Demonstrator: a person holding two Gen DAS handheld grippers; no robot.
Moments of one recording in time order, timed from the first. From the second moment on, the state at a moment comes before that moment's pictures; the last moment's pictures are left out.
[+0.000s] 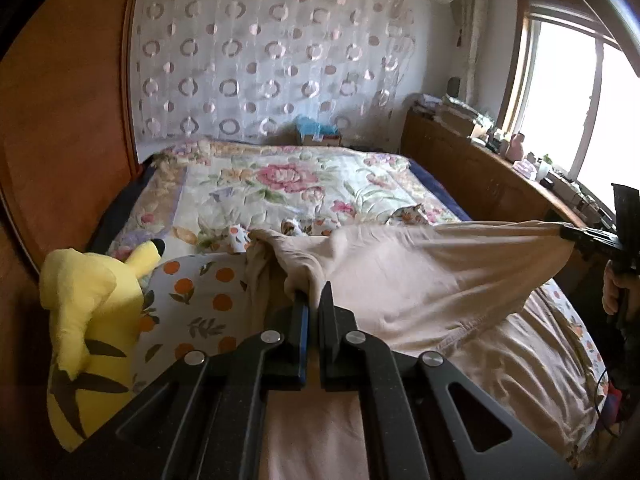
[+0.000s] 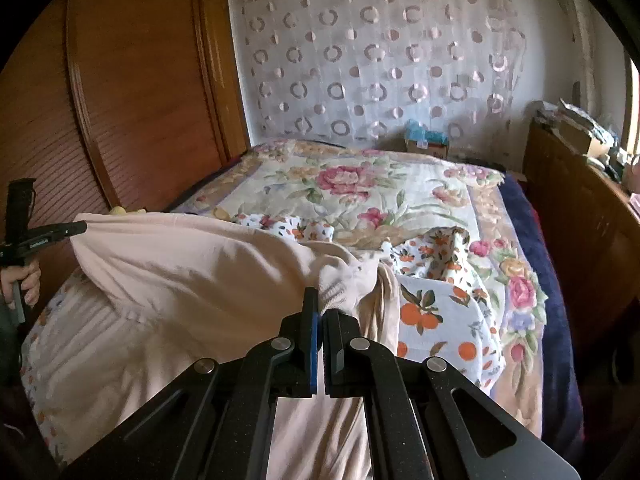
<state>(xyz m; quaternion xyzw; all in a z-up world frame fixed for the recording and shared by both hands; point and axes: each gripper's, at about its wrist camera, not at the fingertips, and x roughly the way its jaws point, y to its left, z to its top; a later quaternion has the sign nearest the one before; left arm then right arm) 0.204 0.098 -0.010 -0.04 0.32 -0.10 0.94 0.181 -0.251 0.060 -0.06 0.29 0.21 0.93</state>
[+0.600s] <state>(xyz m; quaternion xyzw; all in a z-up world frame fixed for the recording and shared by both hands) 0.106 0.105 -0.021 -0.06 0.31 -0.11 0.94 0.070 -0.267 0.042 -0.07 0.29 0.19 0.94</state>
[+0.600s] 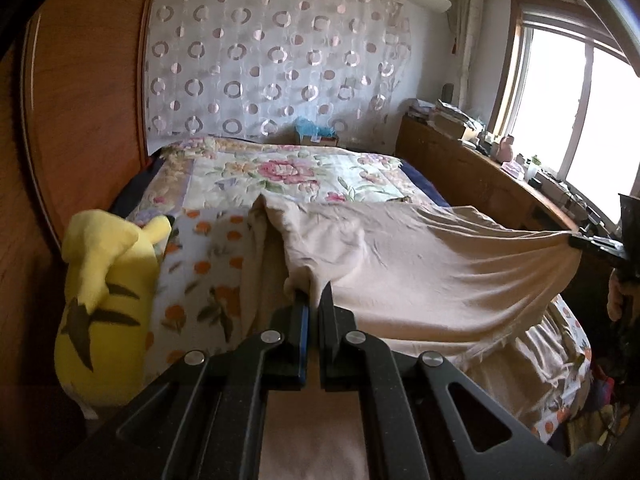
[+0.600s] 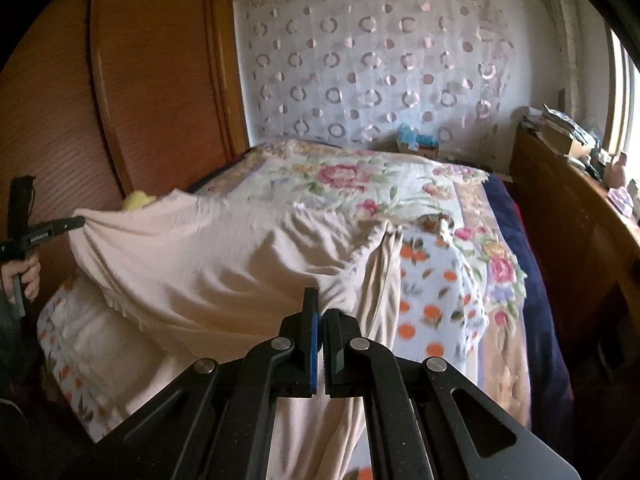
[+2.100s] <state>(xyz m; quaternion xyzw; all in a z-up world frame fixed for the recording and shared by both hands) 0.009 0.123 -0.084 -0.04 0.38 -0.03 0.92 -0.008 -0.243 -0.019 -0.10 0.35 0.15 0.92</state>
